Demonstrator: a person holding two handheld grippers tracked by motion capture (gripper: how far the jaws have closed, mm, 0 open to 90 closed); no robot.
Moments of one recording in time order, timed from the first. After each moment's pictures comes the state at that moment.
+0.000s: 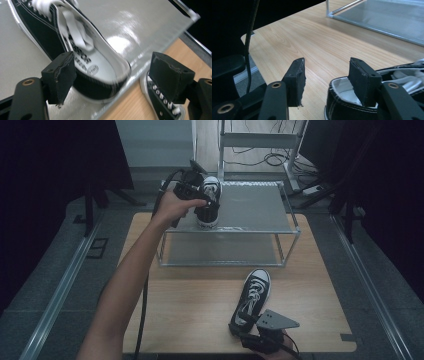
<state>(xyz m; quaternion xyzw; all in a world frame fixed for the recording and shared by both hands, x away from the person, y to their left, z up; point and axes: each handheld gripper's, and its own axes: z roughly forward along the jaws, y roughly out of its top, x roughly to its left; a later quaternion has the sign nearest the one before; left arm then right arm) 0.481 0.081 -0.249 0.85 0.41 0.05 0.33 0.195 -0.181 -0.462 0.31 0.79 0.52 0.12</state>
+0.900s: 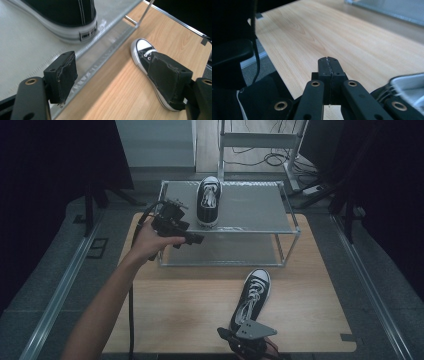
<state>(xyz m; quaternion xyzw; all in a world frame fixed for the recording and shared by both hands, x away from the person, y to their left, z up) 0.396 0.124 -0.292 0.86 0.34 0.06 0.37 0.182 -0.142 -0.482 0.29 0.82 0.49 0.11</state>
